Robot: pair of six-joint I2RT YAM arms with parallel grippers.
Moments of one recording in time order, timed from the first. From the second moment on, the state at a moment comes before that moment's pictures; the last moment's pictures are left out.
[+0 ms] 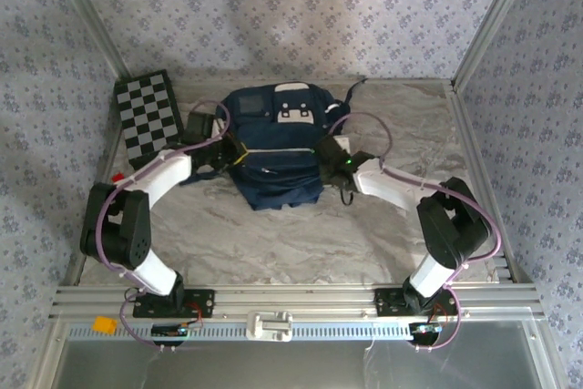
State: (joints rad) left arm -0.24 1.59 1.03 -0.31 0.41 -0.83; right arm 0.62 1.64 1.07 -0.51 0.40 0.48
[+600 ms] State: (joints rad) left arm -0.20 1.59 1.08 -0.31 0.57 -0.92; right arm 0.86 1.72 1.20 -0.28 0.04 0.31
